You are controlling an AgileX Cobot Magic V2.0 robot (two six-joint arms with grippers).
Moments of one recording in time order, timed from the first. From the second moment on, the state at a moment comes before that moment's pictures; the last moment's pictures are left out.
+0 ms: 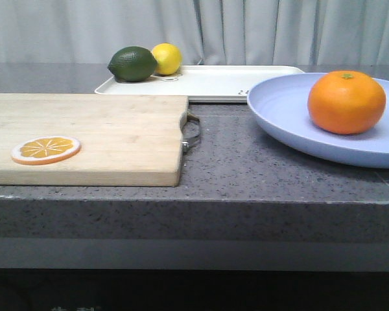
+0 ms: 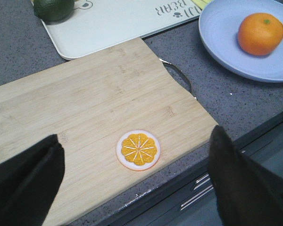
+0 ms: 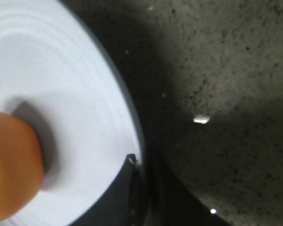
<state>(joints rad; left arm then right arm) -0.55 0.71 -0.88 -0.07 0.80 0.06 -0.38 1.60 -1.11 0.67 1.03 -0.43</state>
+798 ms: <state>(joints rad) -0.55 0.71 -0.88 -0.07 0.80 0.06 -0.21 1.62 -1.31 0.80 1.00 -0.18</state>
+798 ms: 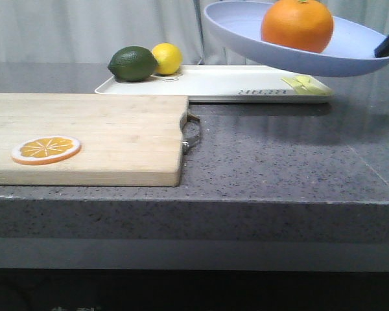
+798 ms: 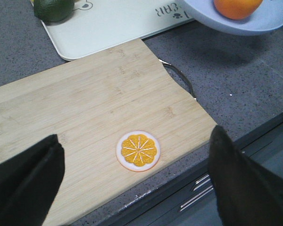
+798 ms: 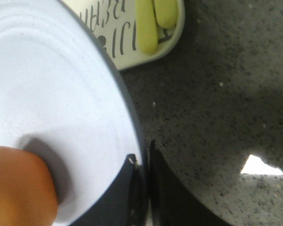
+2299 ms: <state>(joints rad) -0.55 0.71 -0.88 -0.07 0.79 0.06 0.02 2.35 -2.35 0.43 1.16 0.36</state>
